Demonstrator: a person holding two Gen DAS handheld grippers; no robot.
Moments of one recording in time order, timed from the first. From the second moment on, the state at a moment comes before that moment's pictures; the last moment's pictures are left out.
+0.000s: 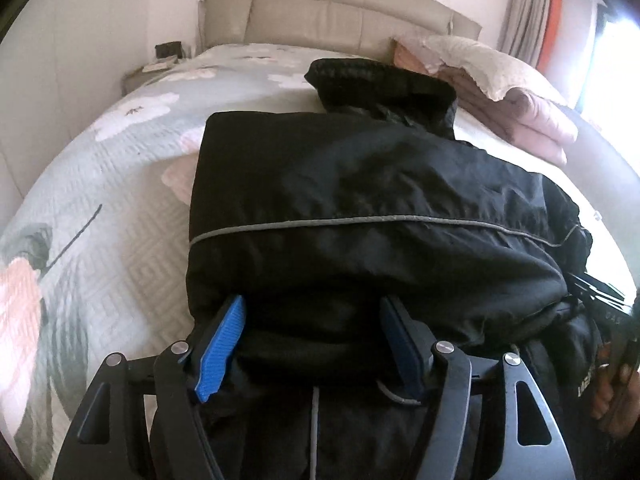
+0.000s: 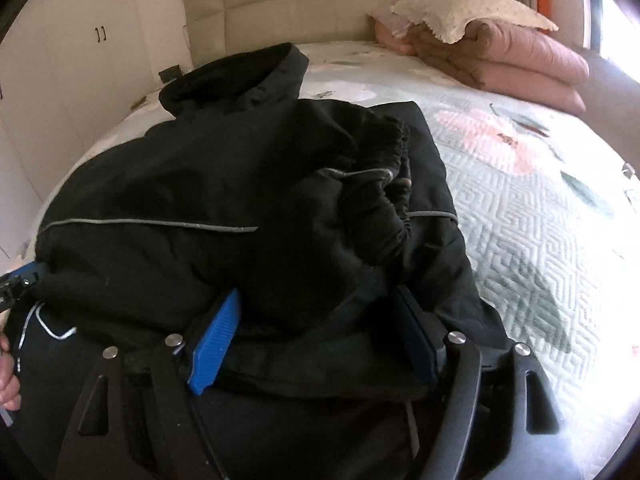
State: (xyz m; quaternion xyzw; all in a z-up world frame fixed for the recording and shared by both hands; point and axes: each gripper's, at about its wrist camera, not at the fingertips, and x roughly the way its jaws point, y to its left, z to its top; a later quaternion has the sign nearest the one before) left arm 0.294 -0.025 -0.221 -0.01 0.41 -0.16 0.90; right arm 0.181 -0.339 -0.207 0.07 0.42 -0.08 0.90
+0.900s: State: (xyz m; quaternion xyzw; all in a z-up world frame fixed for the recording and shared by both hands) left arm 0.283 -0.014 -0.207 -0.02 0.41 -0.16 0.90; right arm 0.180 -0.329 -0.207 0.04 0.41 -0.10 0.91
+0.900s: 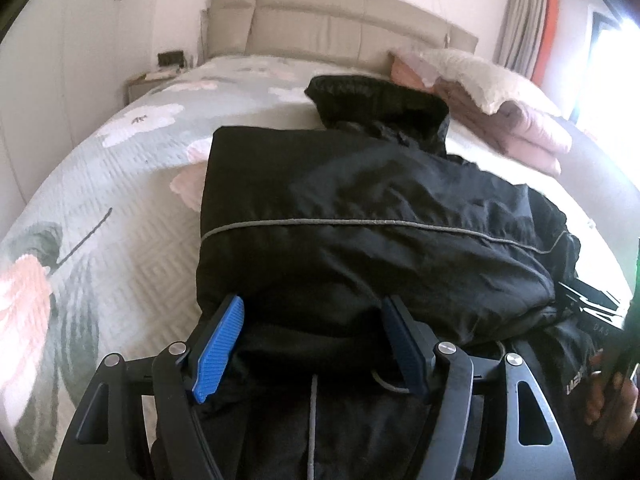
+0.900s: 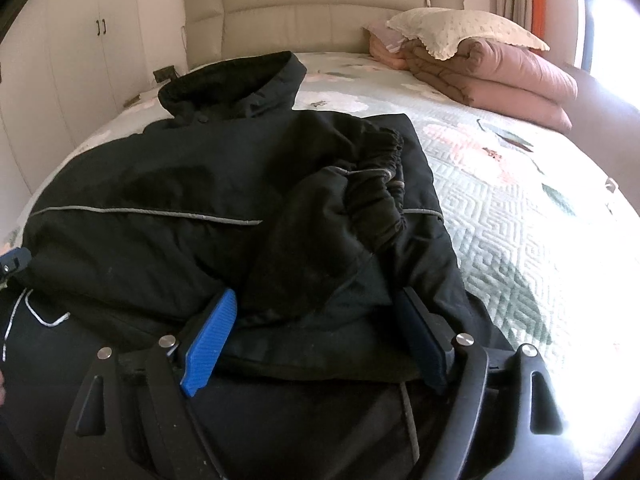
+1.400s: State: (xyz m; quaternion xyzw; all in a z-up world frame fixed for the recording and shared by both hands) left arm 0.485 -0.052 -0.083 -0.06 0.42 -0.18 0.88; right arm 0.374 -0.405 -0.083 0.13 0.41 -0.09 0.90
